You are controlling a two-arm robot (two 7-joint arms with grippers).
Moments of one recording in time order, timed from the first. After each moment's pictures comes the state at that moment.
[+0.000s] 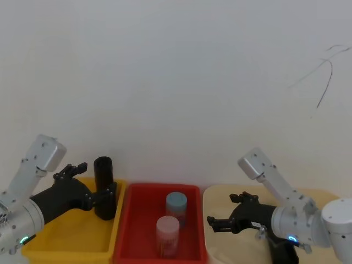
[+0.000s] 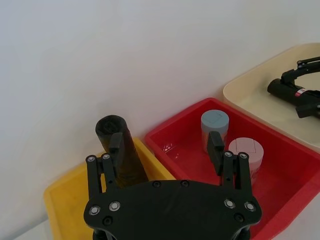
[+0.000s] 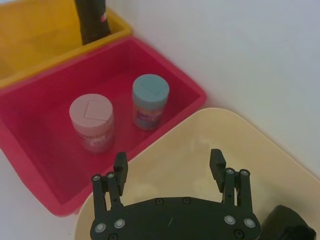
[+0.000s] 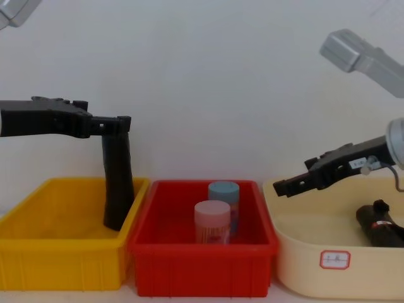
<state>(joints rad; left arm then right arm) -0.41 0.48 0.32 -1.52 -0.36 0.20 -0.40 0.67 0.42 -0.57 -1.25 0.24 0.45 0.52</state>
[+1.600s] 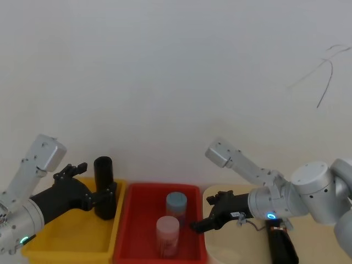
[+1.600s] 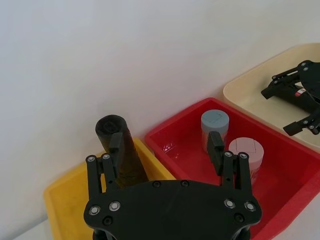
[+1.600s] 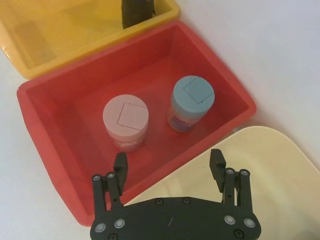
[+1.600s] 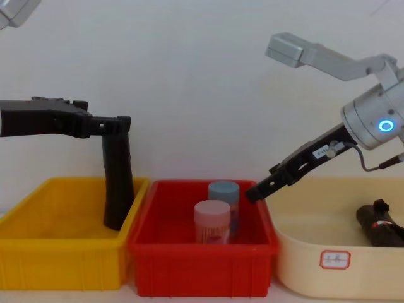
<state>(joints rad) -0.41 0.48 0.32 -1.52 -0.36 0.20 -0.40 0.91 0.33 -0.74 -1.03 0.19 0.54 0.74</state>
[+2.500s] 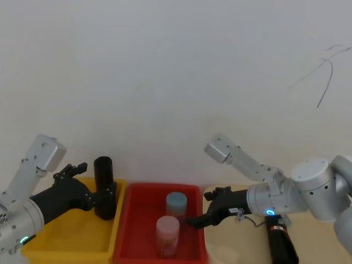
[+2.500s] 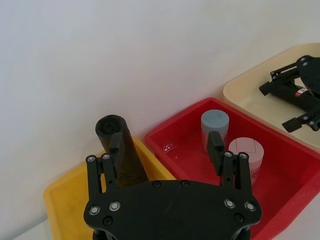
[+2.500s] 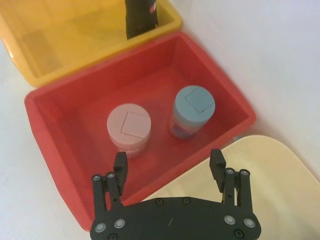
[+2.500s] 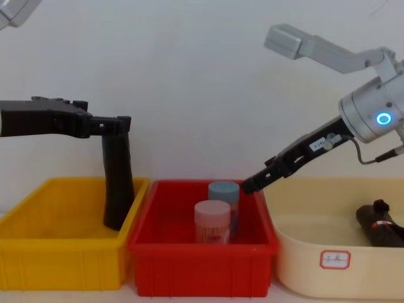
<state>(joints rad) -0.41 0.48 0.32 -1.52 -0.36 0.20 -0.40 0.91 0.33 -0.74 -1.03 0.21 0.53 0.75</state>
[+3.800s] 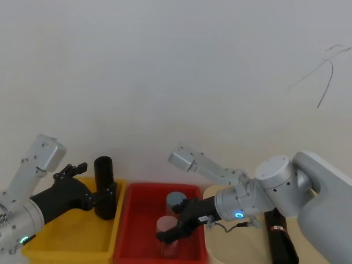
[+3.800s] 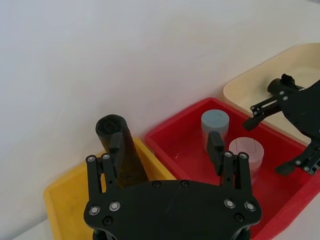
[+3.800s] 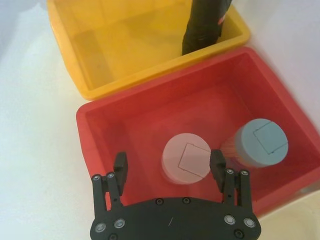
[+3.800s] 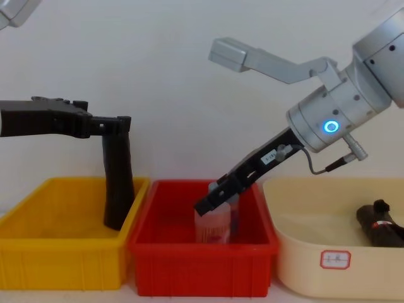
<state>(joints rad) -0.41 0.48 0.32 -1.52 -0.36 0.20 -0.40 1.00 0.22 -0.85 -0.90 0.21 0.50 0.84</state>
